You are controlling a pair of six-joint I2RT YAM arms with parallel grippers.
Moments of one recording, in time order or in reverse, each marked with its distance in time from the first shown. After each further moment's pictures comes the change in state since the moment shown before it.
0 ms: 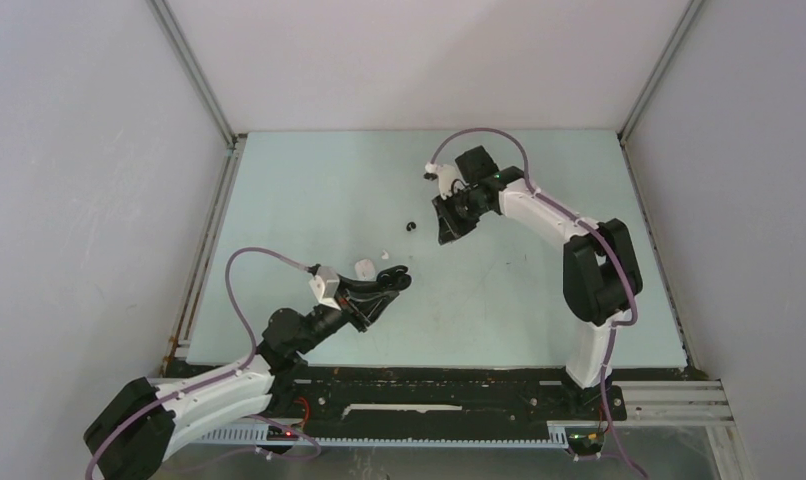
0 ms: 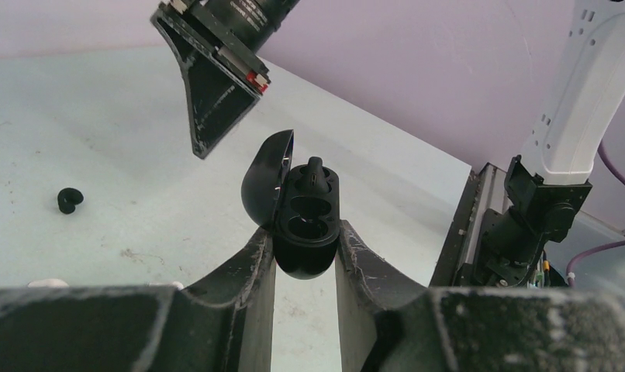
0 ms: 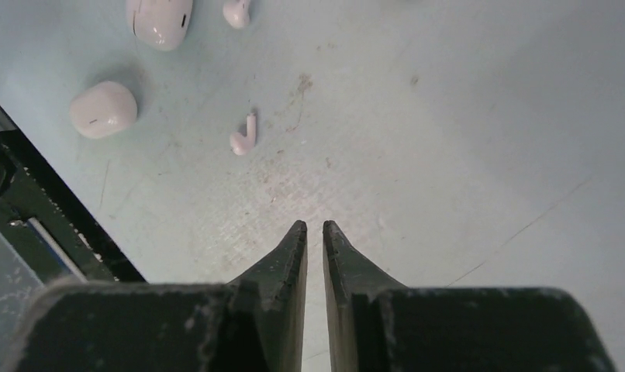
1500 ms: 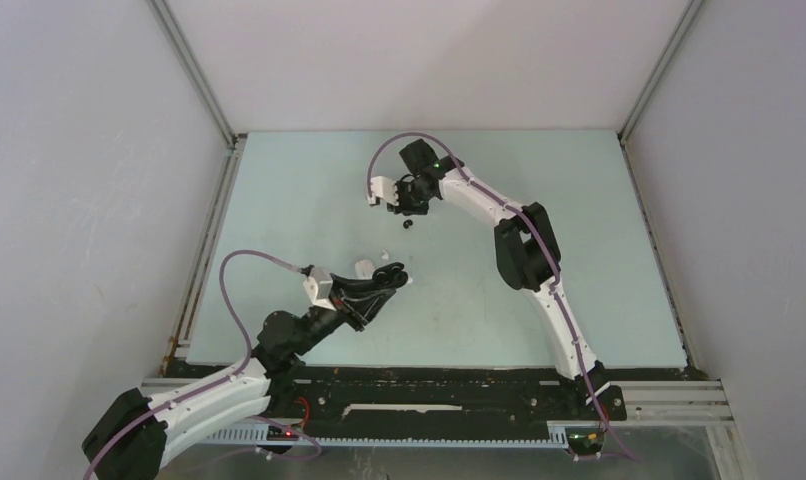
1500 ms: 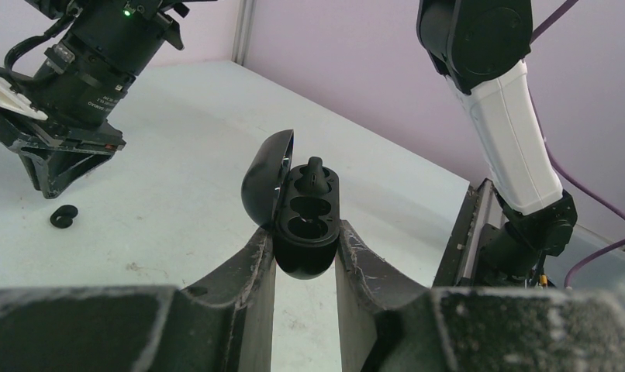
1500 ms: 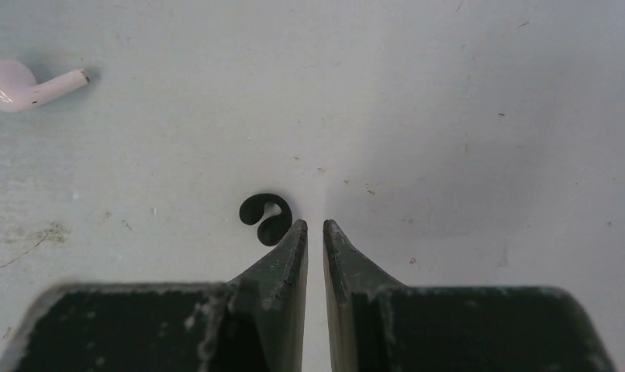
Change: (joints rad) left arm 0.000 -0.086 0.000 -0.039 -0.018 -0.002; right arm 0.100 0.551 0.682 -0.095 0.107 -0.974
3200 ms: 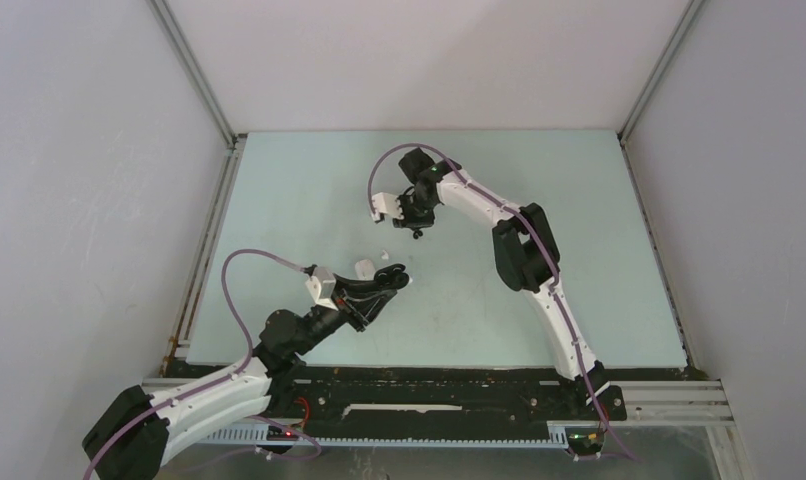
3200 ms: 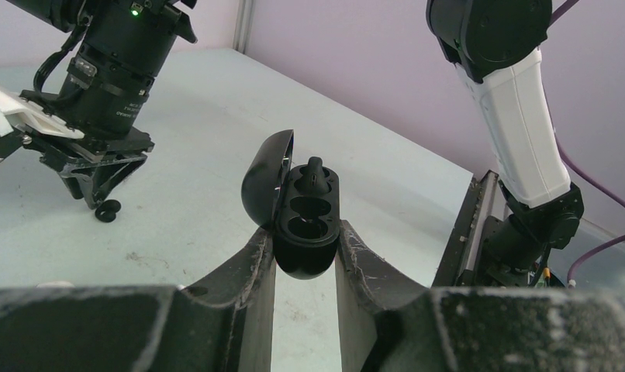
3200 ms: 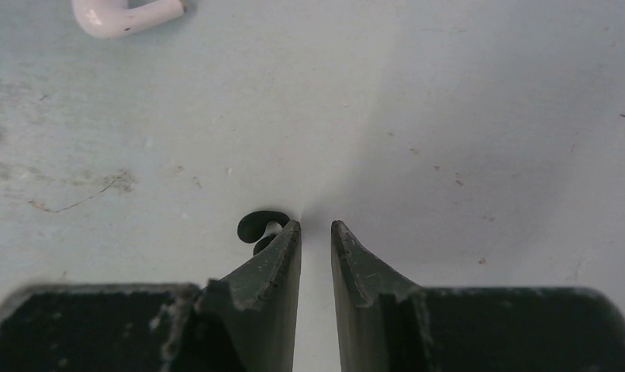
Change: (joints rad) left arm 0.000 0.021 0.000 -0.005 0.003 0.001; right arm 0.018 0.000 -0.024 -0.127 0.026 -0.105
